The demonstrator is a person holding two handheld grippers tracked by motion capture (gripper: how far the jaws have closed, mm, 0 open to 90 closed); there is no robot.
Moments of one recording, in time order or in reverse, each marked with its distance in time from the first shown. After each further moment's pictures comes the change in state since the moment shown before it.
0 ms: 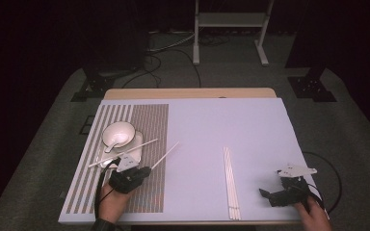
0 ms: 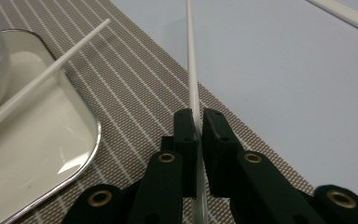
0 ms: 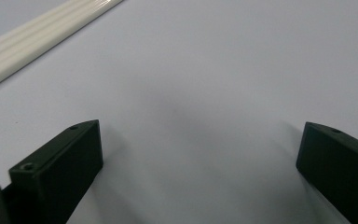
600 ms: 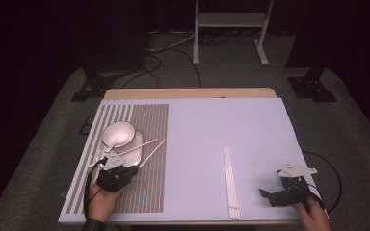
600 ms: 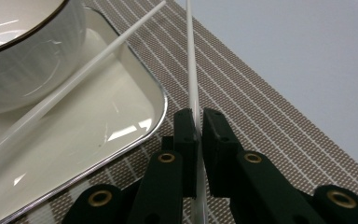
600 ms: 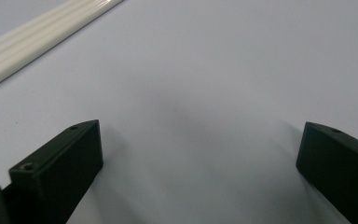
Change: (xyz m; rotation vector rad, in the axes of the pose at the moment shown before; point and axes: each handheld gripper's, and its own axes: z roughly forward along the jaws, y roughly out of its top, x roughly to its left) left arm 0.027 -0.013 -0.013 0.009 0.068 -0.055; right arm 0.000 0.000 0.000 0.000 0.000 0.001
